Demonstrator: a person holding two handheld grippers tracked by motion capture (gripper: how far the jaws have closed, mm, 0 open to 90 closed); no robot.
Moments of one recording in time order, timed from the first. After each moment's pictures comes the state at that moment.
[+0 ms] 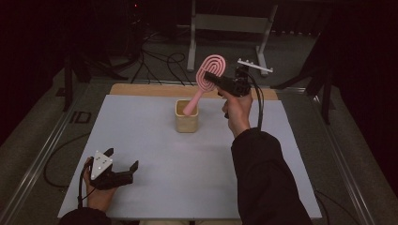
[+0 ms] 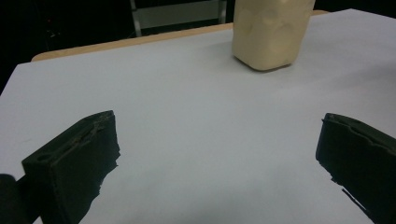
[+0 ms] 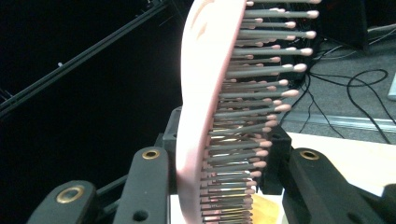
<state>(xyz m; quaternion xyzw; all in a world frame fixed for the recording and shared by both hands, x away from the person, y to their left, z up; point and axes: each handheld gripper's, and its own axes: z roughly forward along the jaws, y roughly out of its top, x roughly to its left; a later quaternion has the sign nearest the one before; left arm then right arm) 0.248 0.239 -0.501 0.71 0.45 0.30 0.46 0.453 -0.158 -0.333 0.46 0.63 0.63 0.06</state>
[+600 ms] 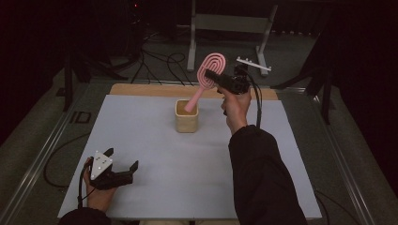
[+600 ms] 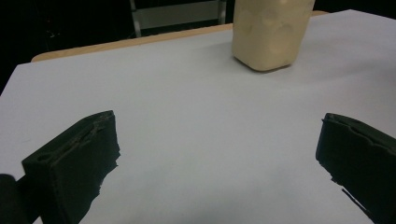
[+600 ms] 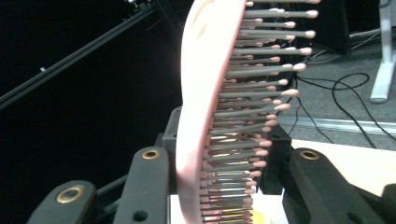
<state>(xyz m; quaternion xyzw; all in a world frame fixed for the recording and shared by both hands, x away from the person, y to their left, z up) 0.248 0.239 -0.500 0.70 0.44 0.30 0.46 0.465 -0.157 -0.337 0.47 0.62 0.62 0.08</state>
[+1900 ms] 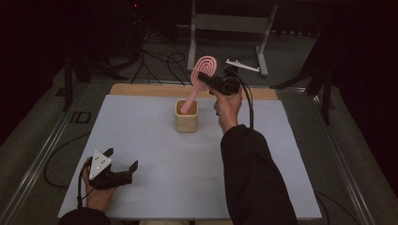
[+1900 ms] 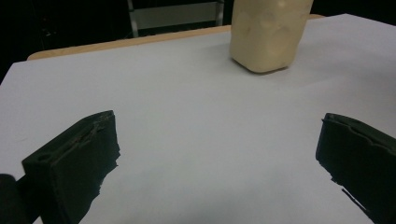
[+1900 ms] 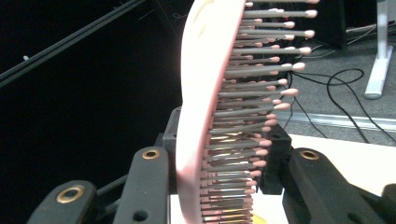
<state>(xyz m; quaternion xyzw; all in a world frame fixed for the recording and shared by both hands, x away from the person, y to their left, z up) 0.248 0.241 -0.500 0.70 0.45 0.30 0.47 0.476 -0.134 -0.354 0.47 0.63 0.61 0.09</state>
